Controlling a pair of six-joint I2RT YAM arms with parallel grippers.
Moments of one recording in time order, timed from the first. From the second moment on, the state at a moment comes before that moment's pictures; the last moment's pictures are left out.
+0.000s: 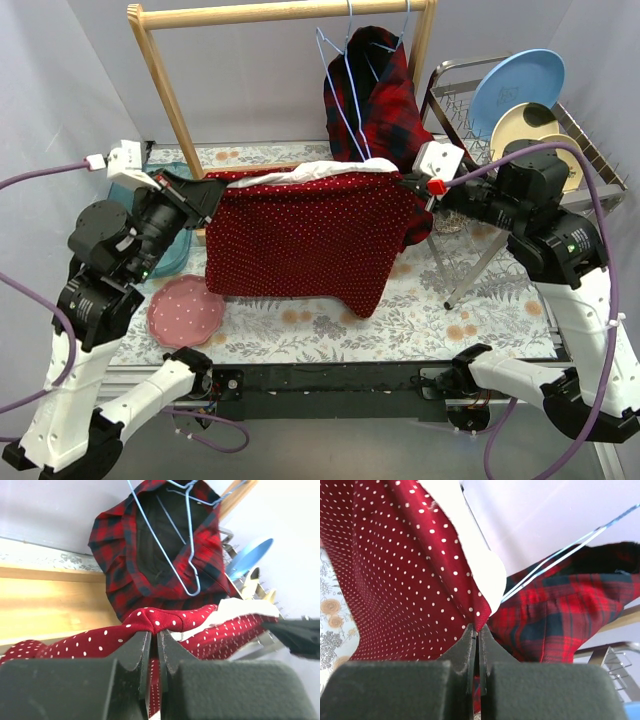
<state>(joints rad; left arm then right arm) -0.47 0.82 1.43 -0.58 -0.09 -0.63 0.54 1.06 1.65 -0.78 -0.46 -0.64</state>
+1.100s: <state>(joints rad) -0.47 0.77 0.82 -0.43 0.08 -0.77 0.52 1.08 1.02 -0.65 -0.50 -0.68</state>
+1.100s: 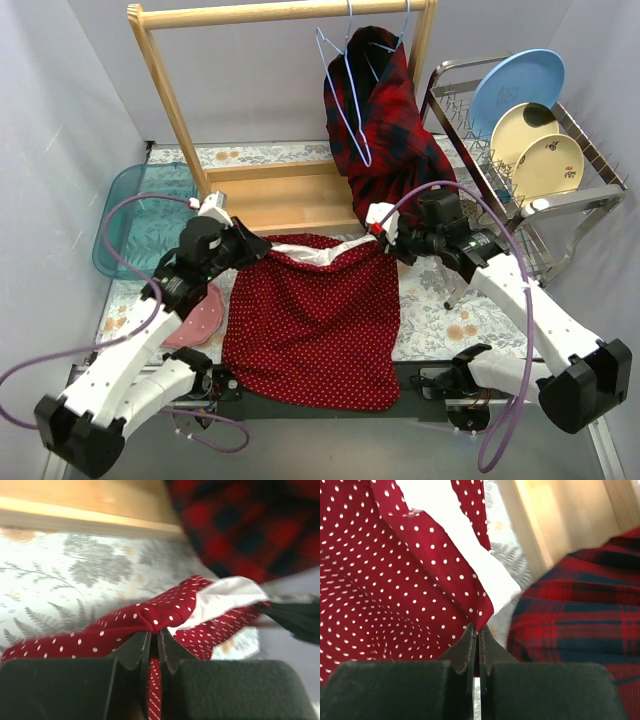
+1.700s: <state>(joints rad) -0.21 1.10 0.65 -0.09 0.15 -0.88 0.52 1.20 0.86 -0.28 -0.40 -0.69</state>
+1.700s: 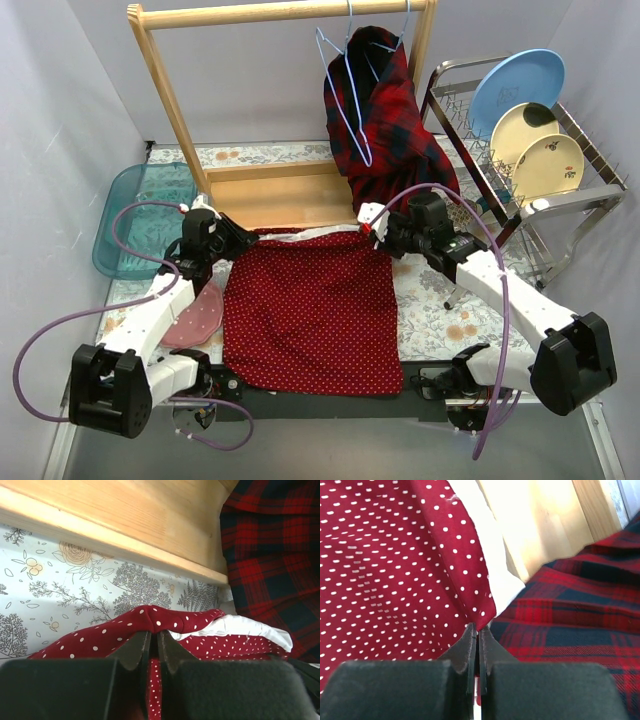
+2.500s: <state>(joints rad) -0.22 0.77 0.46 -0.53 0.49 -0.93 0.52 1.05 0.73 -0.84 -0.80 -1.14</state>
